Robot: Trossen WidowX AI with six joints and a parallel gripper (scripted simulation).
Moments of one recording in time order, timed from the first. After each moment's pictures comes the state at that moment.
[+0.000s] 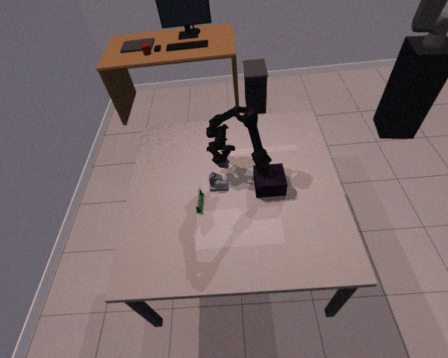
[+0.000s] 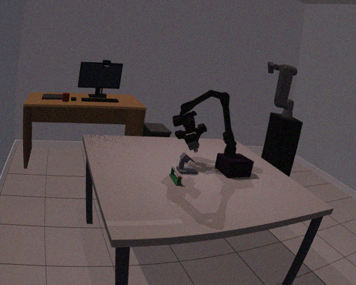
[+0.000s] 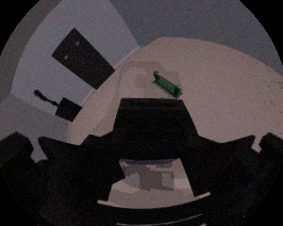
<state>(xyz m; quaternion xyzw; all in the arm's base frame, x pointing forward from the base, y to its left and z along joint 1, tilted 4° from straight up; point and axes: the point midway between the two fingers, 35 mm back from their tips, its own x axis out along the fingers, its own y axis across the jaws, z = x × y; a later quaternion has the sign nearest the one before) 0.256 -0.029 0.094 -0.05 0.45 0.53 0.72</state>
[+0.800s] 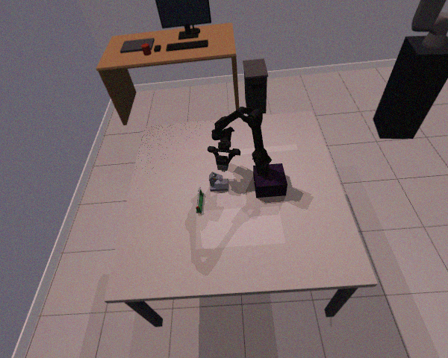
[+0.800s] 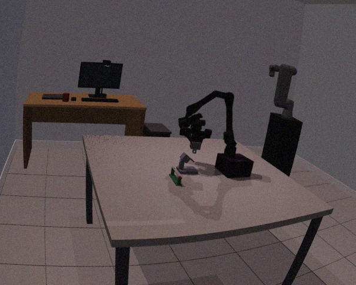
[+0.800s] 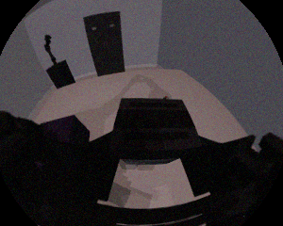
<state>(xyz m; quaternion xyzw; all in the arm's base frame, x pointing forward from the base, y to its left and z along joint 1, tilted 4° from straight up) 0.237 -0.003 0.099 -0.22 0.23 0.62 0.71</state>
